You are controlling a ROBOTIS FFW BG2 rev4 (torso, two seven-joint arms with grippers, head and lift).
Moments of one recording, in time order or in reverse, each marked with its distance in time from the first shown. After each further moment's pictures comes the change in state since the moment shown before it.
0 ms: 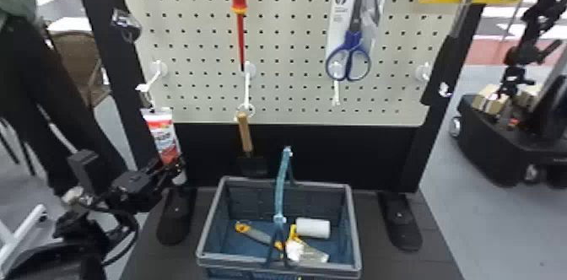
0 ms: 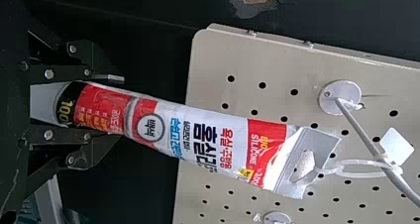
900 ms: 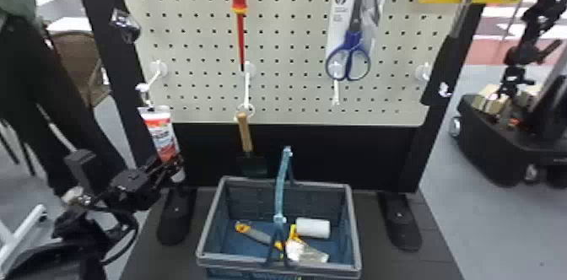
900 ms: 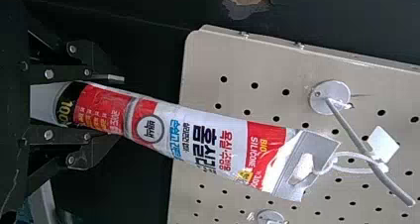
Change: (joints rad) left arm 0.000 0.000 0.001 0.000 0.013 -0.023 0.002; right arm 0.000 0.000 0.000 0.000 0.000 0.000 0.000
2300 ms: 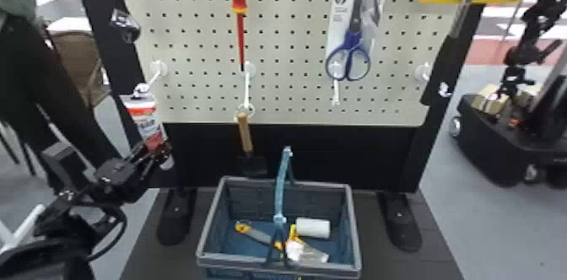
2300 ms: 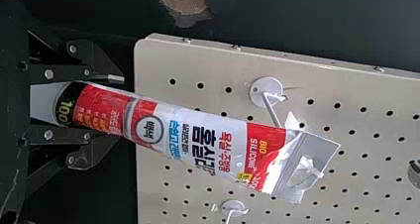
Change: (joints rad) left arm 0.060 0.011 0.029 -0.139 0.008 -0.022 0.020; right arm -0.003 0.000 0.000 0.011 -0.001 0.009 0.000
